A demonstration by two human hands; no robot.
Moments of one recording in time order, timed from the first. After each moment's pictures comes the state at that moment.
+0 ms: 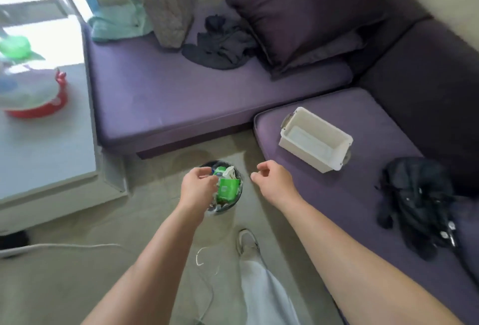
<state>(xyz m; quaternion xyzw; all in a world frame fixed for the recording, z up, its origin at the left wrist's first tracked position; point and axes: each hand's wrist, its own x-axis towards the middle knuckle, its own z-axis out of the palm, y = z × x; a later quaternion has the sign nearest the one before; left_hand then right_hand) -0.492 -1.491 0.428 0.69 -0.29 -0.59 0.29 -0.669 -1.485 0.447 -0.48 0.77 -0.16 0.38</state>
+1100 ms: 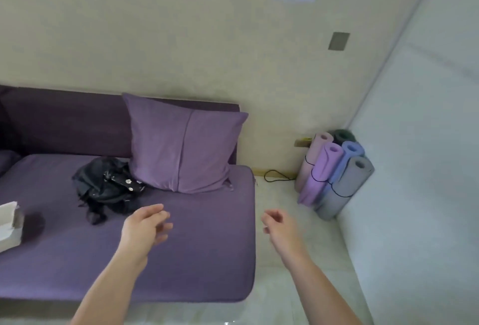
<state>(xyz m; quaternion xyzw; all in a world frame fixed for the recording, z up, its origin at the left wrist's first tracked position) -1.016 -0.826 0.653 0.39 -0.61 -0.68 0.09 -1.111 -0.554 0.626 0.08 0.81 -0.56 0.13</state>
